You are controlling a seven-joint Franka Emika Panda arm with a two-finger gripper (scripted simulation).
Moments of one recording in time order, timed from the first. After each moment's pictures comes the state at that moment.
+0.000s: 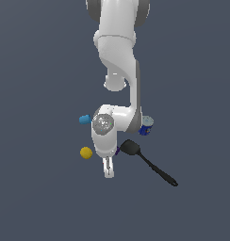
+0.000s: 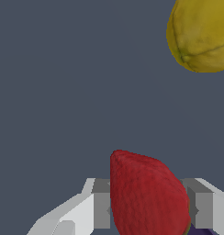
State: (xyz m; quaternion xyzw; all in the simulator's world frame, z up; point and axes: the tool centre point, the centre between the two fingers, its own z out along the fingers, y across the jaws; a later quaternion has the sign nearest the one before) arm 0.076 -0.036 0.023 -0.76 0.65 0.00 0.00
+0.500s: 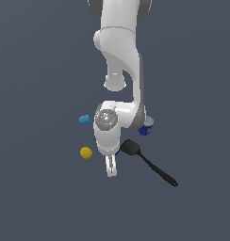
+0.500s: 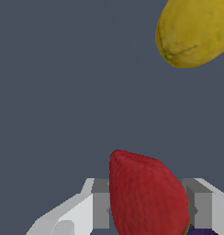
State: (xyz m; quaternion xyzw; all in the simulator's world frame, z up) arm 0.075 -0.025 0.043 -0.76 0.65 0.00 0.00
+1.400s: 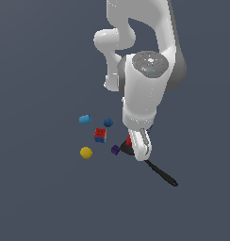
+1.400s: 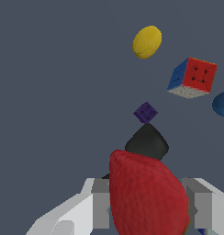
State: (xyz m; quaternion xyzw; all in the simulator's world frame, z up) arm 0.073 0.066 0.208 -0.76 0.65 0.00 0.00
